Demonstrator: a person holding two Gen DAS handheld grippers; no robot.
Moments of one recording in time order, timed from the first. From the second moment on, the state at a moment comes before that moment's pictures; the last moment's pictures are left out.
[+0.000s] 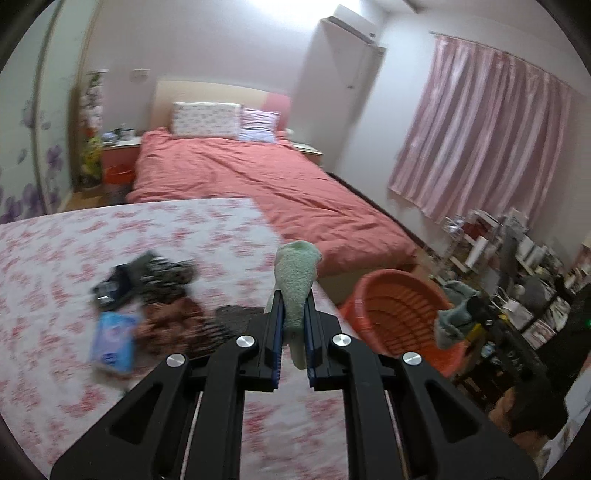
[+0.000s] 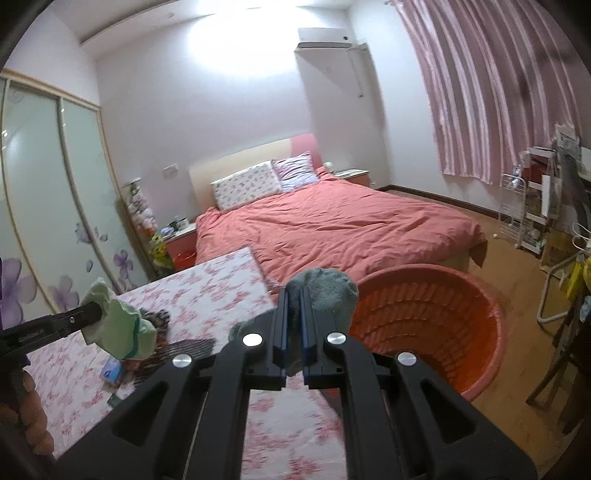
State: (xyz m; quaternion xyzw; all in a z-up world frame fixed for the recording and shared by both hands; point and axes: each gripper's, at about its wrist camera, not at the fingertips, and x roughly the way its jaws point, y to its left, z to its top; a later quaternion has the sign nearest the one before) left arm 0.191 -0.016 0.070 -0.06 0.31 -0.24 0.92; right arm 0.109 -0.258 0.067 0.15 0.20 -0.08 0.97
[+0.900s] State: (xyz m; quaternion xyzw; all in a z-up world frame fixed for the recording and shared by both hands) left arm 0.215 -0.208 0.035 -0.01 0.38 -0.38 0.84; right arm 0.117 -0.383 0.031 0.20 0.20 -0.16 0.95
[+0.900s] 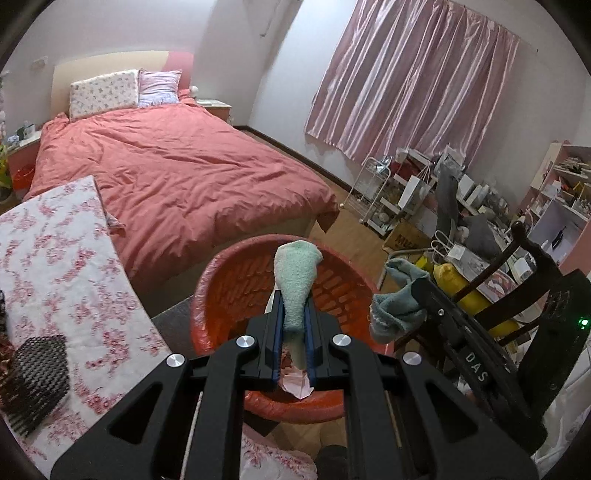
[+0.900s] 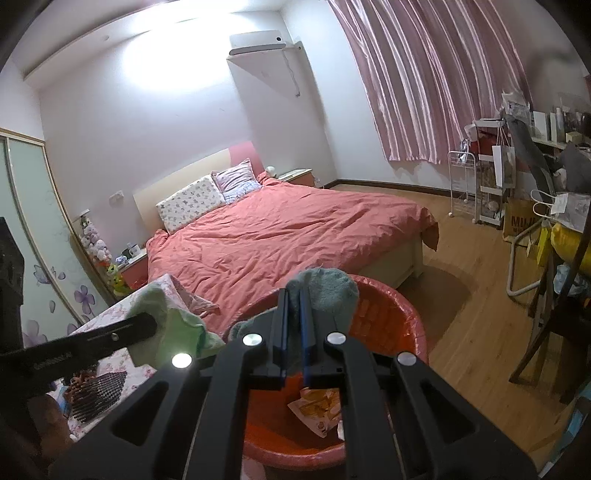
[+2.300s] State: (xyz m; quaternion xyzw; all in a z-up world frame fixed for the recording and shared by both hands) left arm 0.227 -0.097 0.011 0.01 0.41 -0.23 0.88; right arm 0.141 -0.309 0.041 0.14 0.24 -0.11 0.96
